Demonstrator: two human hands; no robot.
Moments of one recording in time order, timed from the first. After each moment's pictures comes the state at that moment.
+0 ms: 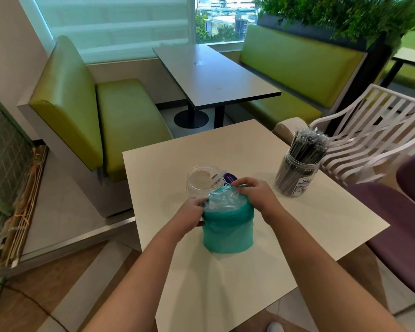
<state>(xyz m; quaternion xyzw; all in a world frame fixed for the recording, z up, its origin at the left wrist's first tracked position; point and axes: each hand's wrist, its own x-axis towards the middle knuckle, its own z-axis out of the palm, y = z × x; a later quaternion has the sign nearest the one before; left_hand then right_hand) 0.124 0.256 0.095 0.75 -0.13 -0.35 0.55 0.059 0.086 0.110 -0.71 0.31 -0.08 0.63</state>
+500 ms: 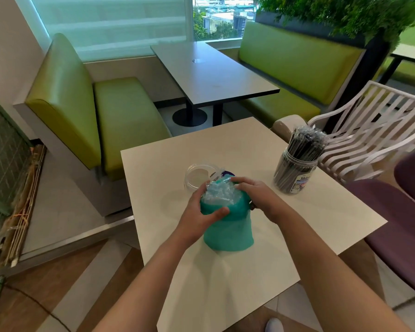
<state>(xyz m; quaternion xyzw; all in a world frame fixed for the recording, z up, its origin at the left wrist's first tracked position) 0.109 0.256 0.069 0.71 -0.22 -0.25 0.62 0.047 0.080 0.121 -0.75 0.27 0.01 0.61</state>
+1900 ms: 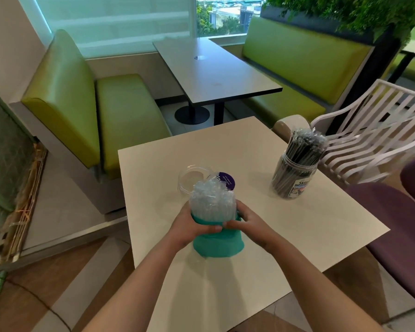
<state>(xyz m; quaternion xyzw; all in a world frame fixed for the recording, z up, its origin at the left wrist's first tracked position) 0.128 0.243 0.035 0.74 -0.19 -0.28 0.57 0.024 0.070 0.052 -0.77 0.16 0.06 0.62</state>
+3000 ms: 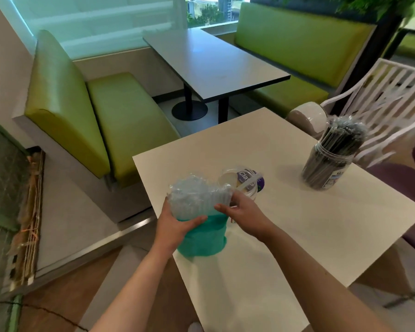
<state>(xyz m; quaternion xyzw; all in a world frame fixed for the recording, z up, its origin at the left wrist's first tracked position) 0.223 0.363 0.037 0.76 -0.16 -0.17 0.61 0.129 0.181 0.064 -0.77 0.18 -0.04 0.62</state>
